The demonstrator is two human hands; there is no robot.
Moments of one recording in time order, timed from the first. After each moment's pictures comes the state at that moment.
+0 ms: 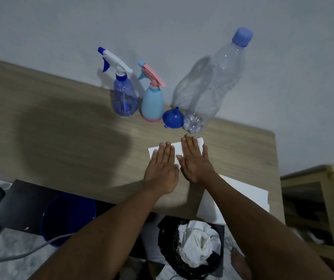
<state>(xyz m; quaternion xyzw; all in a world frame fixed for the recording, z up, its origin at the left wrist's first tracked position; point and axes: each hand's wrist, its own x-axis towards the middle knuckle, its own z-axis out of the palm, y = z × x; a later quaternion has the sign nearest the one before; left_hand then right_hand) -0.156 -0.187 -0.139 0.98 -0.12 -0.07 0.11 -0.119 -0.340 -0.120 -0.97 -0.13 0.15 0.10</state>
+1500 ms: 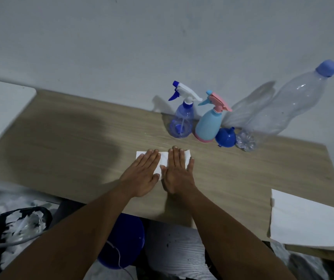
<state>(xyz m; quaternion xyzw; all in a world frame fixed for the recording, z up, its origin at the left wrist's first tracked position) -0.106 0.116 -0.138 0.96 -0.25 -0.08 0.09 -0.109 -0.061 -0.126 -0.98 -0.06 0.14 0.14</state>
